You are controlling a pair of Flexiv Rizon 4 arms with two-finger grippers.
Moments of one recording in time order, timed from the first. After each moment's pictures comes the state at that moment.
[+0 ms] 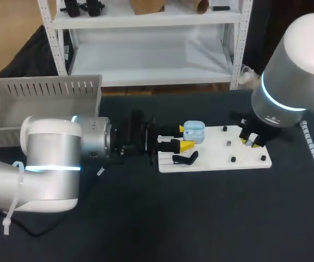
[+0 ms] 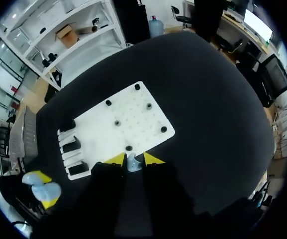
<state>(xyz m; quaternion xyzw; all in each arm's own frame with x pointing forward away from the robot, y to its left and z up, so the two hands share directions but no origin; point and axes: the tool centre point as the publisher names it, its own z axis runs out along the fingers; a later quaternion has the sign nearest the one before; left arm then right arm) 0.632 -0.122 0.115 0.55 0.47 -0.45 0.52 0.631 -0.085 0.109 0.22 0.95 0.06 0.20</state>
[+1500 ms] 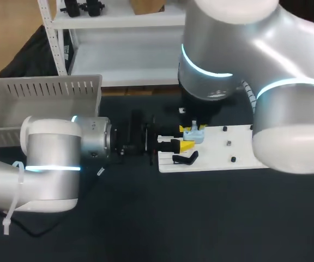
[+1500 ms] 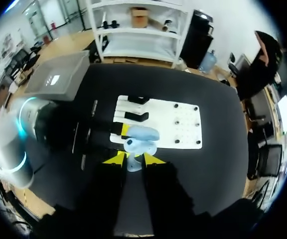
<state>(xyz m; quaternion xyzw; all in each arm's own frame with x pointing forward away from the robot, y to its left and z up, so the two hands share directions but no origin) 0.632 -0.122 0.115 0.55 0.47 -0.45 0.52 0.600 0.046 0.185 -0.09 0.98 0.02 0.19</state>
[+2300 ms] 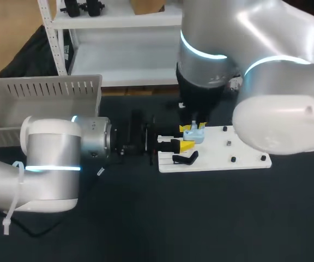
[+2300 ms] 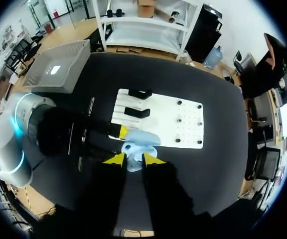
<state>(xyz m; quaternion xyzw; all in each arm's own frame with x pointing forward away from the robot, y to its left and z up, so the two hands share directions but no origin) 0.632 -0.122 0.115 0.55 0.47 -0.45 0.52 0.610 0.048 0.179 -0.08 0.98 0.01 0.15</state>
